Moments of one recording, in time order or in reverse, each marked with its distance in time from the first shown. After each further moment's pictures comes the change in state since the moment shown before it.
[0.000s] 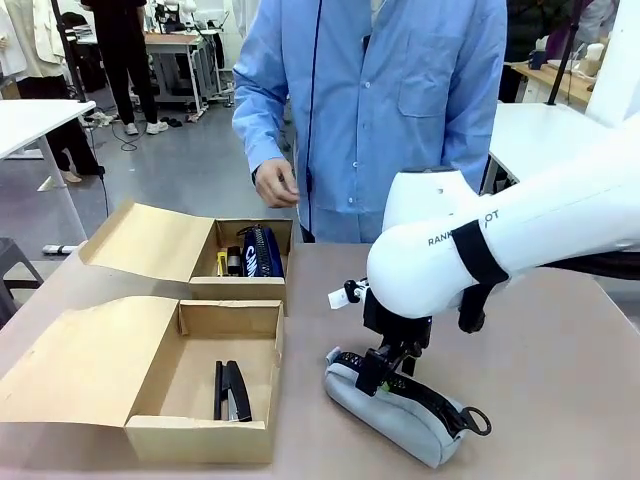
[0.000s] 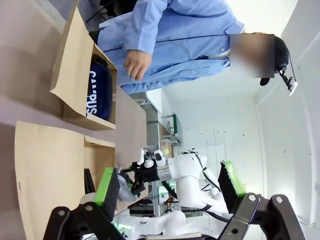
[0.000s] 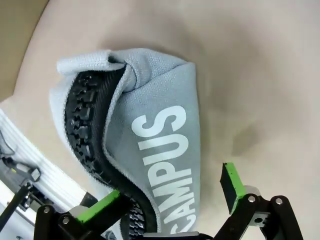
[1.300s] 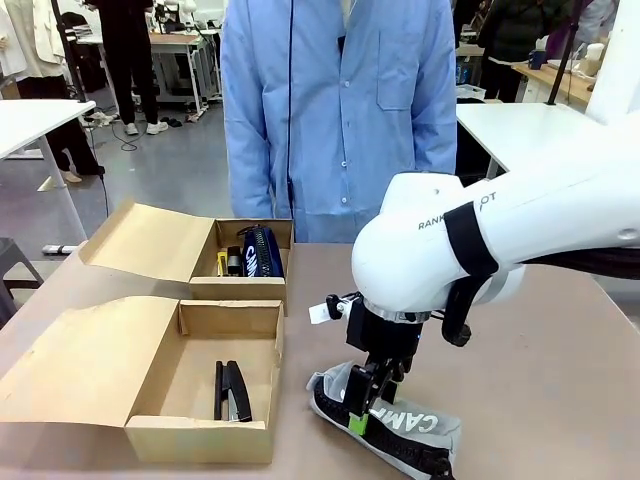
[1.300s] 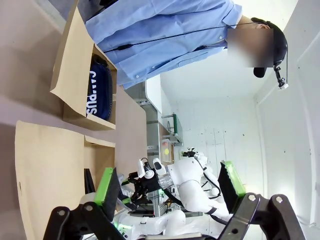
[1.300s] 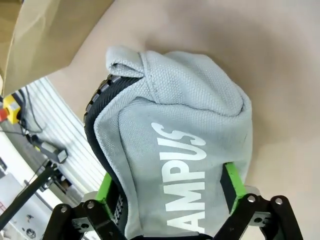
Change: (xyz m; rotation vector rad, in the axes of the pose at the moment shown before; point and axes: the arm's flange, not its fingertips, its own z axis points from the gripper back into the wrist) left arm 0.000 0.000 0.000 0.000 0.000 0.000; right arm -0.008 0.041 -0.004 0.161 0.022 0.077
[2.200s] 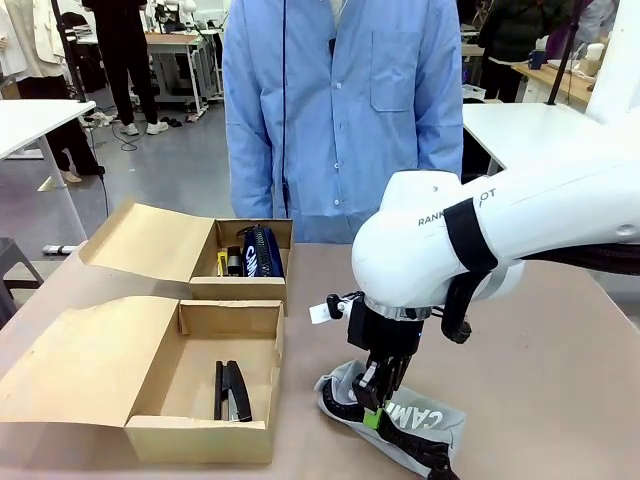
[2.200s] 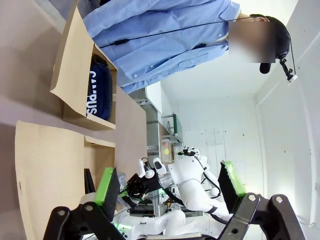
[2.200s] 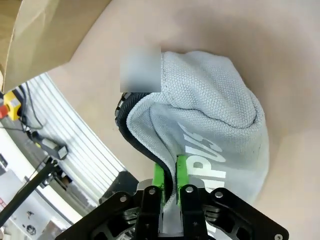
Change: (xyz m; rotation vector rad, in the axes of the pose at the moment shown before) left arm 0.000 0.000 0.000 0.000 0.000 0.000; right arm 0.000 -0.002 0.003 0.009 0.013 0.003
